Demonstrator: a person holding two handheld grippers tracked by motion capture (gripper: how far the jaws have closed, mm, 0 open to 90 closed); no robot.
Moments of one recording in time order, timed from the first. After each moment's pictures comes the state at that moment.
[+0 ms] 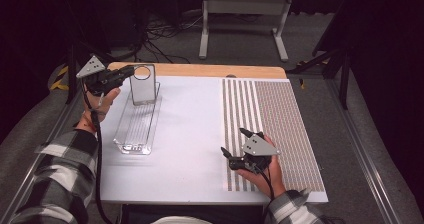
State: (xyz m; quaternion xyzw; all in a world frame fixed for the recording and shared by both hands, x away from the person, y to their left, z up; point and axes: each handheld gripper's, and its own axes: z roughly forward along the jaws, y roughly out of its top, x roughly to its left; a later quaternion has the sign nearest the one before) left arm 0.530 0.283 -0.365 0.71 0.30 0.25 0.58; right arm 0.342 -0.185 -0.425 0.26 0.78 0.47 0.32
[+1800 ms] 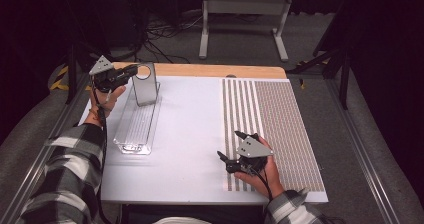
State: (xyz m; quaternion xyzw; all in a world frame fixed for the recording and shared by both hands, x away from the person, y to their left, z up) left arm 0.568 0.283 -0.391 0.72 0.32 0.27 0.55; right arm 0.342 -0.176 -0.431 0.24 0.80 0.45 0.31
